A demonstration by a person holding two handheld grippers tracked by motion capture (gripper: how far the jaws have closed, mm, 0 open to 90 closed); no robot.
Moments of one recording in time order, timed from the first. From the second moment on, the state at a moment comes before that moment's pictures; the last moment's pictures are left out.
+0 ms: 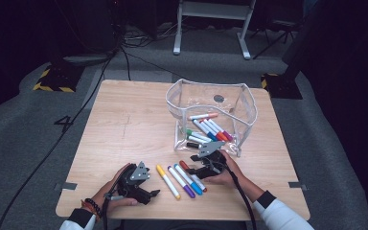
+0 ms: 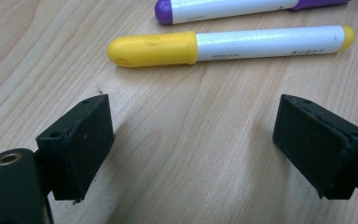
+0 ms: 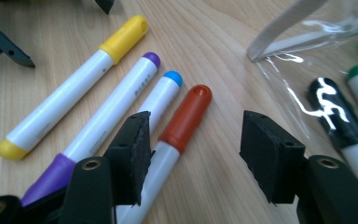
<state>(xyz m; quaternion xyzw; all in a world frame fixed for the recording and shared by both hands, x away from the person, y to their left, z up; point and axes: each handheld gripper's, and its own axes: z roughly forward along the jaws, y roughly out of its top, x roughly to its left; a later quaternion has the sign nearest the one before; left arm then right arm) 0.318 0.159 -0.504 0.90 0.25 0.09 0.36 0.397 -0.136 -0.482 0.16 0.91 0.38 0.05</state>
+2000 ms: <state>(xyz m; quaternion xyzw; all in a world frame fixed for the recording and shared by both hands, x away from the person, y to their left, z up) 0.318 0.164 -0.504 0.89 0.25 0.09 0.36 0.363 -0.260 -0.324 0.17 0.82 0.51 0.18</state>
